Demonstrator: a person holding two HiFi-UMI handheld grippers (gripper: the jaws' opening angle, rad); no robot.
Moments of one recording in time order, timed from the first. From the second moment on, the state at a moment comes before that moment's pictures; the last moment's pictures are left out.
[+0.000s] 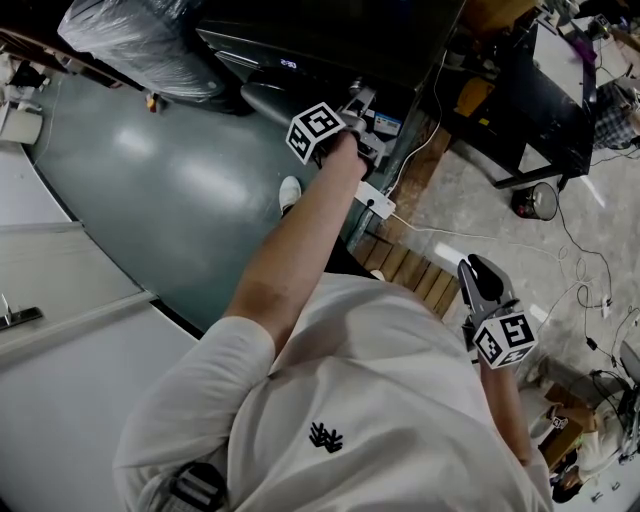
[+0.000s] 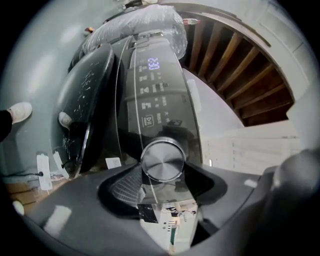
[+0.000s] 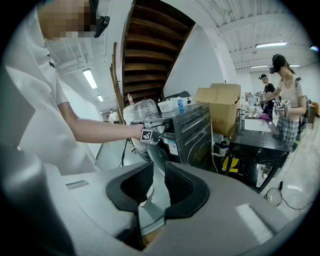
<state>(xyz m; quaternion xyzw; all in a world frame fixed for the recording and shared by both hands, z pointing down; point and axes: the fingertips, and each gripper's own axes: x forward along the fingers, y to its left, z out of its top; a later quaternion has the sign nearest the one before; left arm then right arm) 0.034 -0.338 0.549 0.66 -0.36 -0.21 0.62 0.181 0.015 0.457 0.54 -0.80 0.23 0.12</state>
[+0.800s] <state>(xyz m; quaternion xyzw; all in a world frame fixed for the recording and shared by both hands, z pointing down) 0.023 -0.327 0.542 0.77 -0.42 -0.05 0.47 0.179 0.015 0.458 0.53 -0.81 0.23 0.12</state>
